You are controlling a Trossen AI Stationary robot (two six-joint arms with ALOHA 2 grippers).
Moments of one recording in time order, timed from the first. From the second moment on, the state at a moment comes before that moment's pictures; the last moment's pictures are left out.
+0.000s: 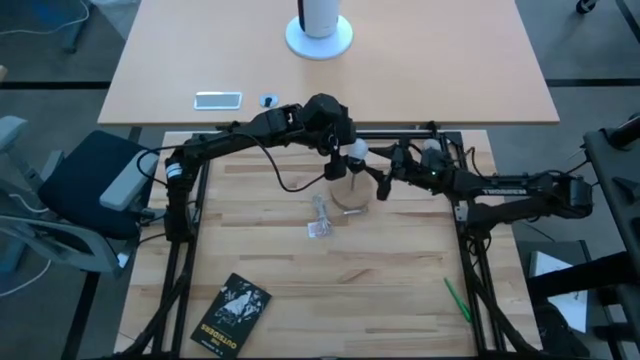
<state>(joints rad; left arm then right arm) 0.31 1.94 2.04 -0.71 0.12 0.35 -0.30 1.04 0.51 0.47 0.13 -0.11</state>
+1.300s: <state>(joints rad) 0.30 1.94 2.04 -0.69 0.15 0.34 -0.31 1.10 0.71 0.38 0.11 -0.24</state>
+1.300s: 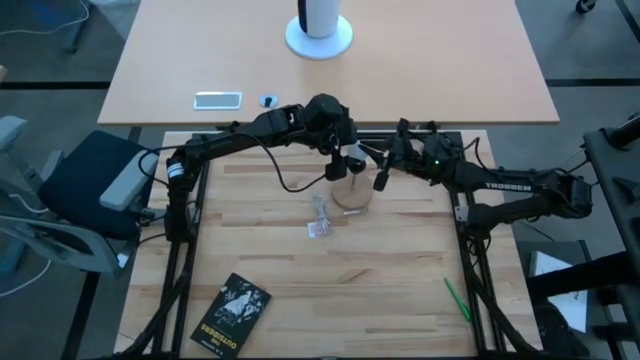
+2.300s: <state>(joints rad) 0.30 1.93 2.04 -0.68 0.09 0.24 -0.31 1.09 0.70 0.34 0.13 -0.25</state>
